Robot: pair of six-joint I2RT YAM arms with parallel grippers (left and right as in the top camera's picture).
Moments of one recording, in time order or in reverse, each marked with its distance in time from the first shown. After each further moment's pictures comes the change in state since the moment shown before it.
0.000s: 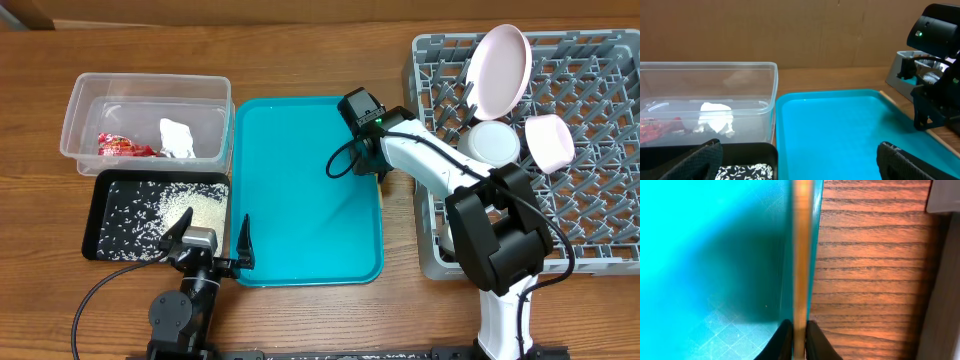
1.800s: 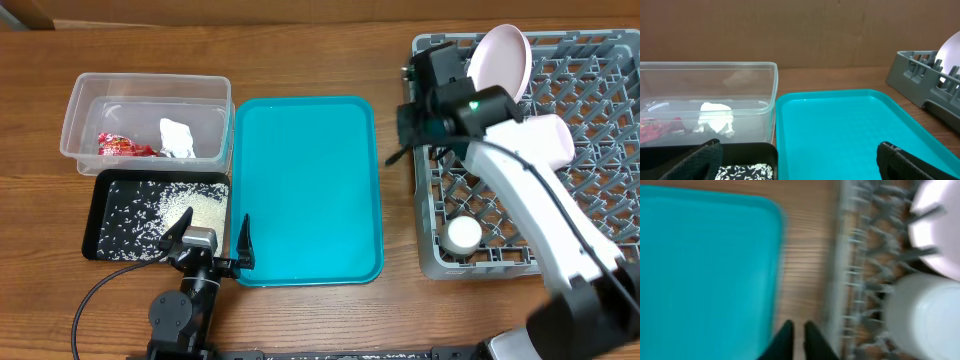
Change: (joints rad) left arm 0.000 0.000 0.000 0.000 0.000 0.000; right arm -0.130 -0.439 0.029 -0.156 -0.129 -0.138
